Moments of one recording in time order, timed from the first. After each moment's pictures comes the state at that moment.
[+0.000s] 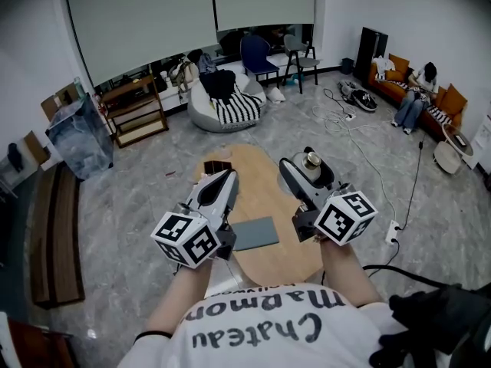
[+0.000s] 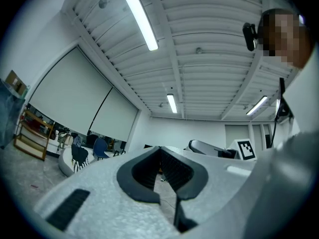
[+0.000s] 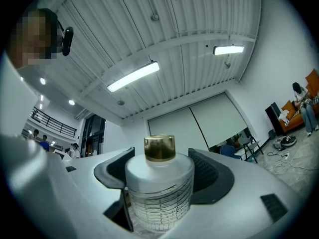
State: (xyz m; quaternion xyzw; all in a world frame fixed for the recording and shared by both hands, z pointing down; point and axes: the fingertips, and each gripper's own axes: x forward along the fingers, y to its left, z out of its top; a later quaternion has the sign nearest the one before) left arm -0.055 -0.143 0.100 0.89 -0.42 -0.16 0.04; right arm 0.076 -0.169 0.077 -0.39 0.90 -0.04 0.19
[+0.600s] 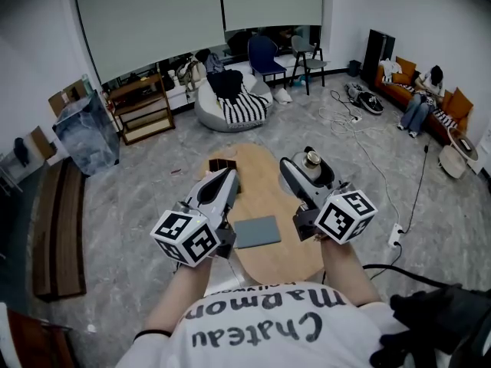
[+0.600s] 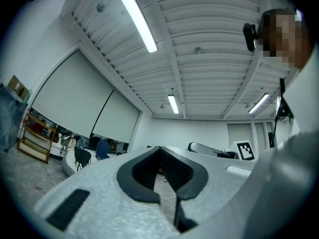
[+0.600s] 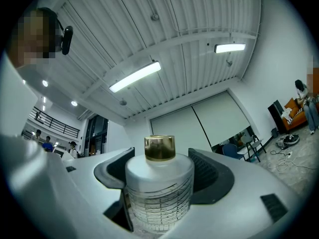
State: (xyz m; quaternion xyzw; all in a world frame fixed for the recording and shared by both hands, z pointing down) left arm -0.059 -0.131 0.097 0.88 -0.44 -0.16 0.03; right arm 0.073 -0.162 0.079 -0.37 0.91 -0.04 0.19
